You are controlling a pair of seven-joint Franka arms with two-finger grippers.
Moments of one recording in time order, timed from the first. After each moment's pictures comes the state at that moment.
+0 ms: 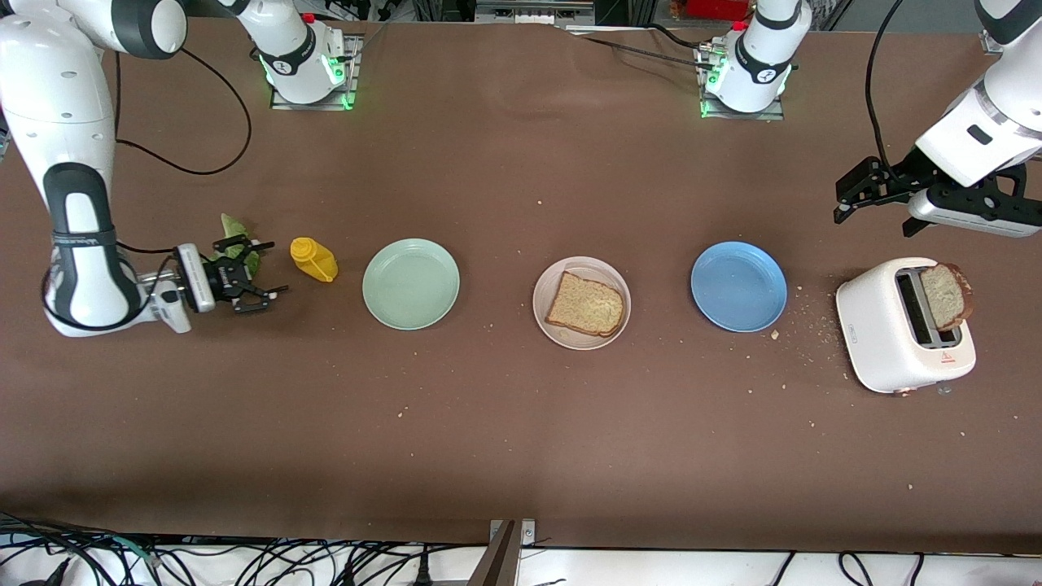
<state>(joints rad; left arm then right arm) 0.05 -0.07 -0.12 -1.78 -0.07 1.81 0.11 -0.09 0.82 -0.28 -1.58 0.79 1.40 -2.33</state>
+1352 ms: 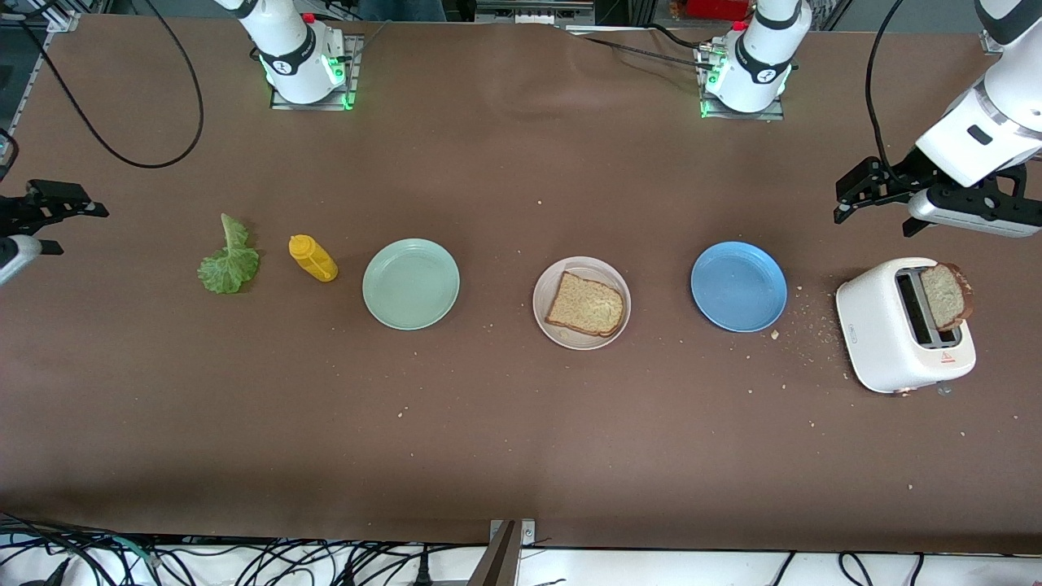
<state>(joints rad) 0.05 -0.07 -0.12 -1.78 -0.07 1.81 0.11 0.17 0.39 -0.42 -1.28 0.12 1.29 -0.78</state>
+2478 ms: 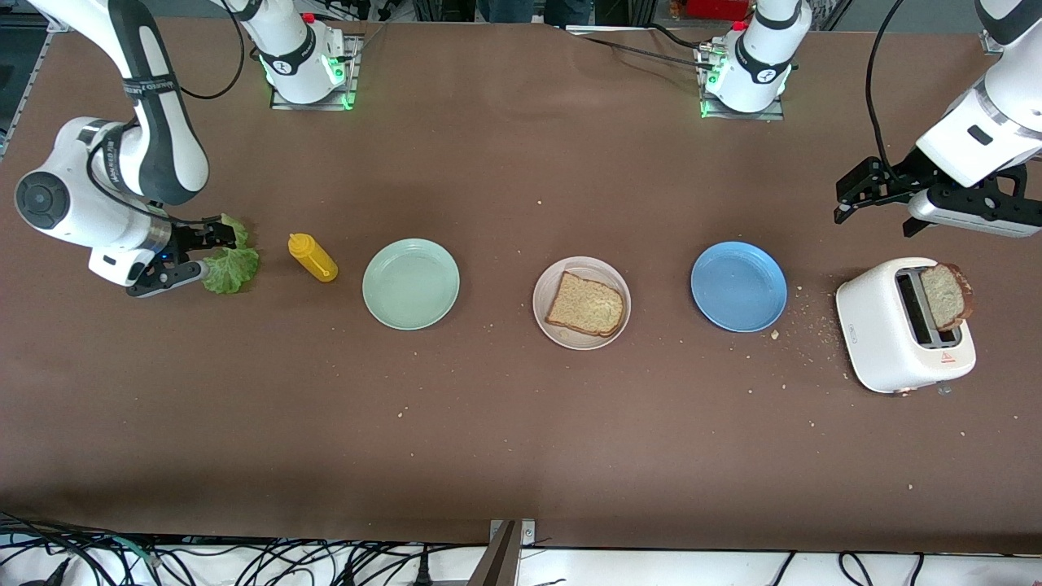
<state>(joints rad) 0.05 -0.07 -0.12 -1.78 -0.07 1.81 0.11 0.29 0.24 -0.42 -2.21 0.06 2.24 -0.52</state>
